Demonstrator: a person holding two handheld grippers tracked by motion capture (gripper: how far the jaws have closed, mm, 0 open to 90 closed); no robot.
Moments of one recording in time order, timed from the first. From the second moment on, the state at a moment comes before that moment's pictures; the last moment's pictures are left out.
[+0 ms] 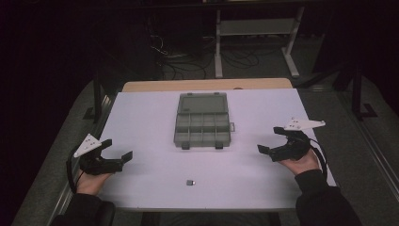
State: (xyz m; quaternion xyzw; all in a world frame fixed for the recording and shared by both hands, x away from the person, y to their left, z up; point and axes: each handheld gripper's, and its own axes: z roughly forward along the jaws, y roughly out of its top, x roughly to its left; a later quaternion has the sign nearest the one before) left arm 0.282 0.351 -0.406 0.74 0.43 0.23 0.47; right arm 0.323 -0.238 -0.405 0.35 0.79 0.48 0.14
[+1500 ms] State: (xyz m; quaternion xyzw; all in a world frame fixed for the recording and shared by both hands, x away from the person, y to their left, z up) left arm 0.284 0.348 -0.408 0.74 0.43 0.23 0.47; right arm 0.328 -0.182 -0.365 0.28 0.84 0.44 0.12
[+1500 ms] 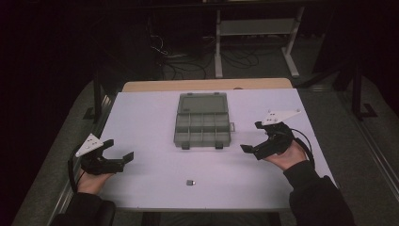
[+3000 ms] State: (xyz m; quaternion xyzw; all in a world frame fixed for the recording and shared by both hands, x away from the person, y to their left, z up) left arm 0.284 0.348 -0.407 0.74 0.42 0.23 0.47; right arm 0.330 -0.120 -0.359 0.21 0.88 0.41 0.07
